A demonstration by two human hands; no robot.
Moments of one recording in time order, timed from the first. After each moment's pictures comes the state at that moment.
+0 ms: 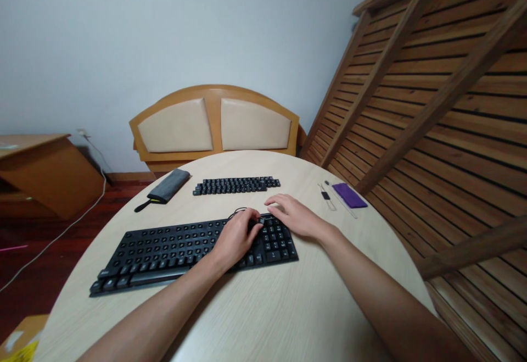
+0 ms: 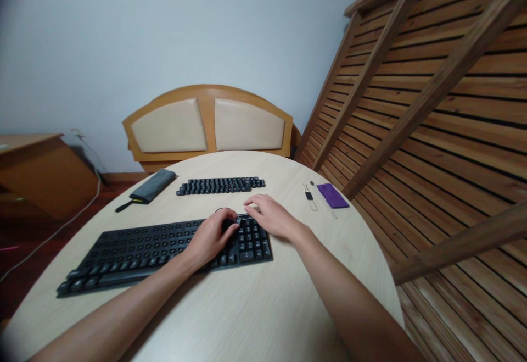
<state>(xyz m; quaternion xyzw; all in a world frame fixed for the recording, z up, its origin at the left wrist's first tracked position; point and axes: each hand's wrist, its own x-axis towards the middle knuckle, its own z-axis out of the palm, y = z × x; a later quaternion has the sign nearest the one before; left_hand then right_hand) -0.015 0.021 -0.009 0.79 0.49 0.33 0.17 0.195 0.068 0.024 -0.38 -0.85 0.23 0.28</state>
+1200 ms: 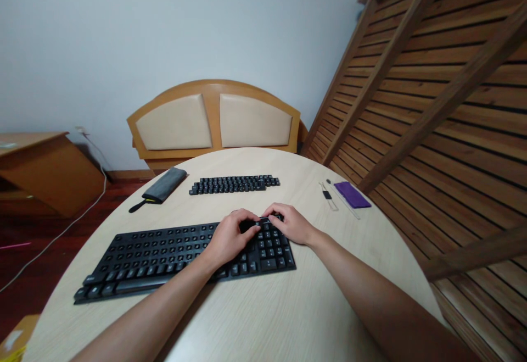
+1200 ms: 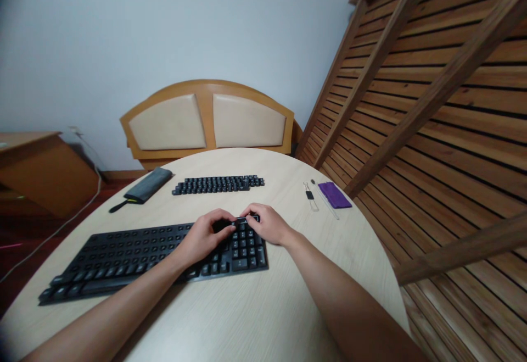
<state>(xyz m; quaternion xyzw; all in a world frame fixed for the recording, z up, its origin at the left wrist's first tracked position) -0.019 0.028 -0.005 0.76 0.48 0.36 0.26 0.195 0.076 -0.017 -0.35 -0.82 0.31 0.34</state>
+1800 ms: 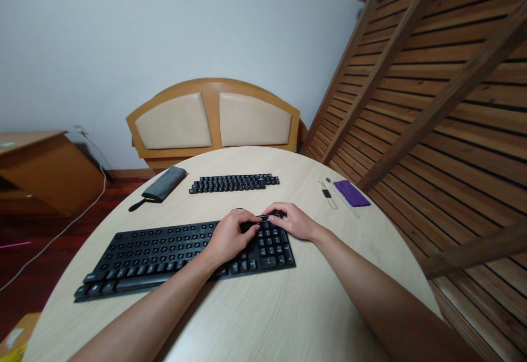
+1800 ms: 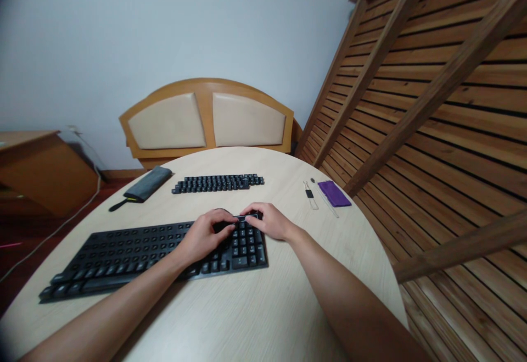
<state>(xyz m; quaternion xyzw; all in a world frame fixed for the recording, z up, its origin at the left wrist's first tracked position) -0.019 0.027 -0.002 0.79 0.46 0.34 0.23 0.203 0.080 -0.012 -0.32 -0.81 0.37 0.32</state>
